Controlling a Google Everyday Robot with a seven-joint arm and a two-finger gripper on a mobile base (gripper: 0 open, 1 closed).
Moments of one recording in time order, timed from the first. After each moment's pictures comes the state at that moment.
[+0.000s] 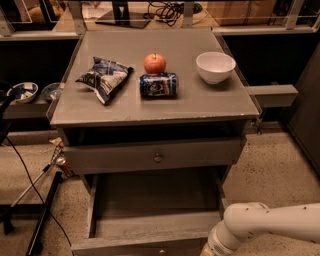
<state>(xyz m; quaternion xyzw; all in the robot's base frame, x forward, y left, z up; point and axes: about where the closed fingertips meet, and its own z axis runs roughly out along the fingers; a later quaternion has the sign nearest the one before) 0.351 -0.165 0.399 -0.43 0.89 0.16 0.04</state>
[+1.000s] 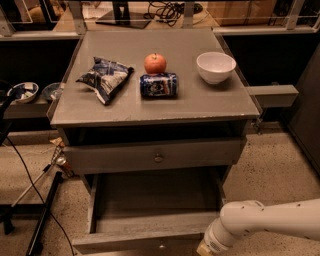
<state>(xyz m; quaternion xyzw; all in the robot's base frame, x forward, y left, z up) 0.363 -0.158 0.396 -0.43 0.89 0.16 0.05</state>
